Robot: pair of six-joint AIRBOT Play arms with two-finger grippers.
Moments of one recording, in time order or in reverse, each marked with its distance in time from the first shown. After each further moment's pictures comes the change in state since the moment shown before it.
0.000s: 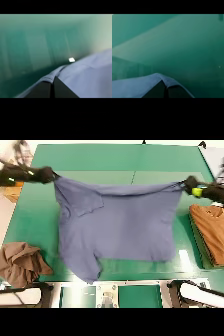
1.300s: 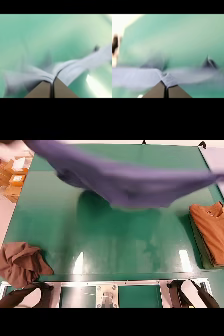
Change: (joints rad) left arm 0.004 0.425 0.395 -0.016 -0.239 0.023; right arm -0.406 0.459 0.225 0.089 0.595 0.098
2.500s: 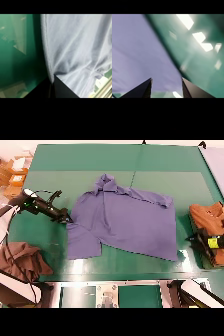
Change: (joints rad) left arm -0.001 -0.726 -0.560 0.134 -0.126 0.026; right arm -0.124 -0.223 -0.644 -0.640 0.047 0.208
